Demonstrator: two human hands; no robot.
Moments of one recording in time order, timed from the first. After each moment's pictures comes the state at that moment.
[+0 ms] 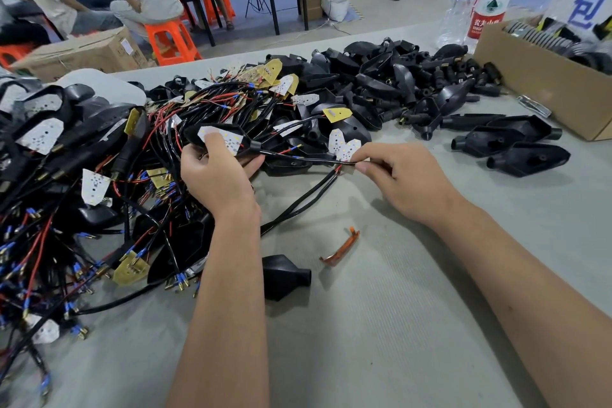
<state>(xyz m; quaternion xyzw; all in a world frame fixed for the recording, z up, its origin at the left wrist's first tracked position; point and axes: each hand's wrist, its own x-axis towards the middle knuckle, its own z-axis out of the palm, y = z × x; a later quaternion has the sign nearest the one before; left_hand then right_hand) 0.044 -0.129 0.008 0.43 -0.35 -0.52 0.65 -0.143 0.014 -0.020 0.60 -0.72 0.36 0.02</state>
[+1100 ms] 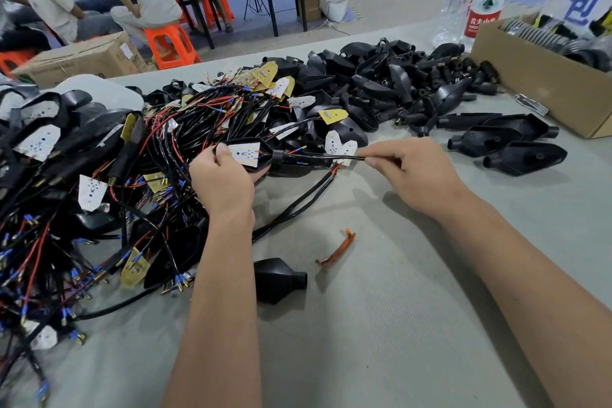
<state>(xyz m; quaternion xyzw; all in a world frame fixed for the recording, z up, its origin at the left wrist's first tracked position) 0.045 -0.147 -0.011 0.49 -0.50 -0.46 0.54 -0.160 0.019 -0.021 0.54 -0.74 0.39 -0.01</state>
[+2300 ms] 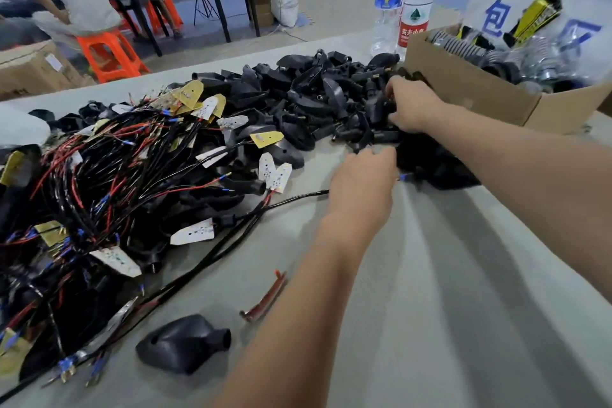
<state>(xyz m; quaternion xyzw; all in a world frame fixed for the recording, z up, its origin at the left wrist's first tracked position) -0.145 -0.016 -0.012 0.21 -0.96 -0.12 0.14 -0.350 -0.014 0.020 0.41 -0.90 0.12 -0.01</state>
